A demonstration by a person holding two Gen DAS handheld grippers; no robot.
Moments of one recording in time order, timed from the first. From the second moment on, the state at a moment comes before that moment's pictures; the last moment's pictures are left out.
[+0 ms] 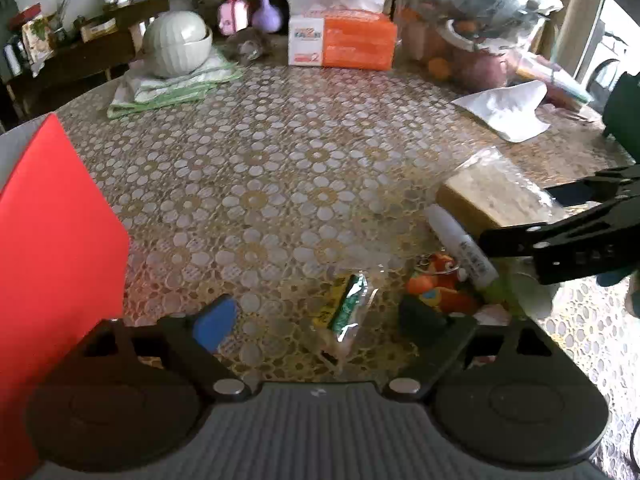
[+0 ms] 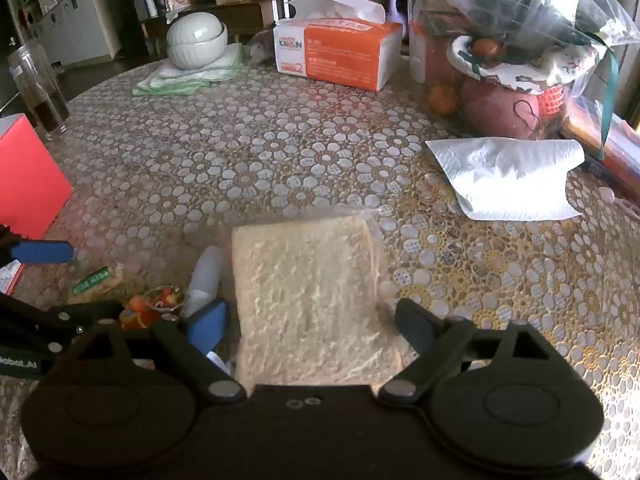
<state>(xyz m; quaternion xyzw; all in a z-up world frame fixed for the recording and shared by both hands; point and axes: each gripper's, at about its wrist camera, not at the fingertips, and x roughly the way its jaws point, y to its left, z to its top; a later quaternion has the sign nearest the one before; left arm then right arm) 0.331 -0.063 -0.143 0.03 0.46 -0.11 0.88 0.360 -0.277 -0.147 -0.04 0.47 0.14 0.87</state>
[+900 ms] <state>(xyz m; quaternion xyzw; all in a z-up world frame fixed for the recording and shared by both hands) 0.307 -0.068 -0.120 0.01 0.46 -0.13 0.88 0.303 -0.316 -0.095 0.03 0.45 0.07 0.89</state>
